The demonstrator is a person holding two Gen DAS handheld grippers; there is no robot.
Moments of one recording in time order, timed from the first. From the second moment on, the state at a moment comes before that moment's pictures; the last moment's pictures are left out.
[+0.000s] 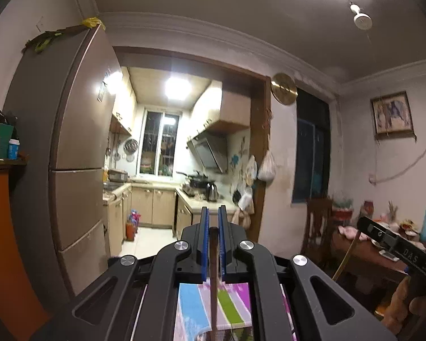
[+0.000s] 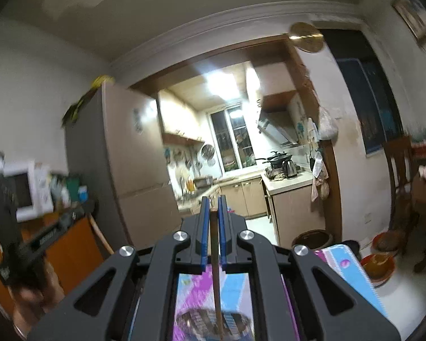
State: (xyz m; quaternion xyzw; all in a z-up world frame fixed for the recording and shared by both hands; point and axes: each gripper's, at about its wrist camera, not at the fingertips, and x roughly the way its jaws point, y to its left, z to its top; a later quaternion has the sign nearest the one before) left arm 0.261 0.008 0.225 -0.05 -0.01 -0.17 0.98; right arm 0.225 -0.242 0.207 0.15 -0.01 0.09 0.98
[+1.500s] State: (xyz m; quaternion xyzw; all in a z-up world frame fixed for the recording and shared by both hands) left arm 0.089 0.114 0.107 0.11 0.01 -0.05 0.99; right arm 0.036 -0.303 0.115 0.02 0.05 -0.03 1.00
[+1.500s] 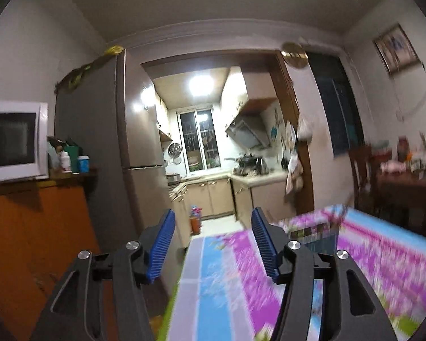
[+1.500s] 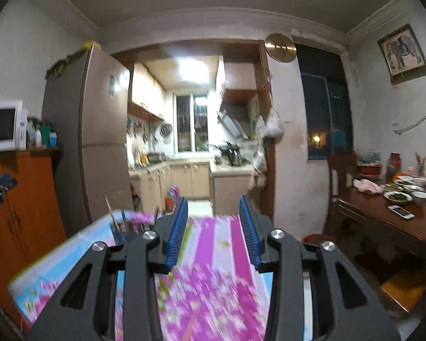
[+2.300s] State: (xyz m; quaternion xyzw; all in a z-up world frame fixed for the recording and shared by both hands) left arm -0.018 0.041 -0.084 0.10 0.21 -0.14 0.96; right arm -0.019 -0.127 -0.078 -0.10 0.26 0.09 0.96
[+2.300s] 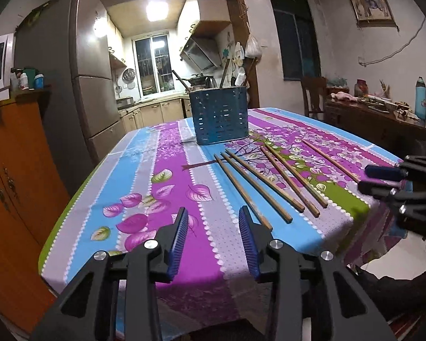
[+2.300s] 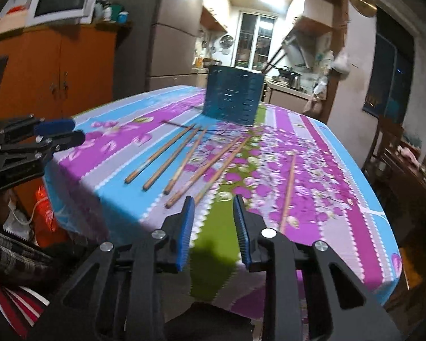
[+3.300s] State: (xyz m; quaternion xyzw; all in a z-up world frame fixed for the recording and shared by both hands) left arm 0.006 0.067 -0.097 0.10 0.23 -0.17 0.95; right arm 0.014 -0.077 -0.105 -0.09 0.30 0.00 0.95
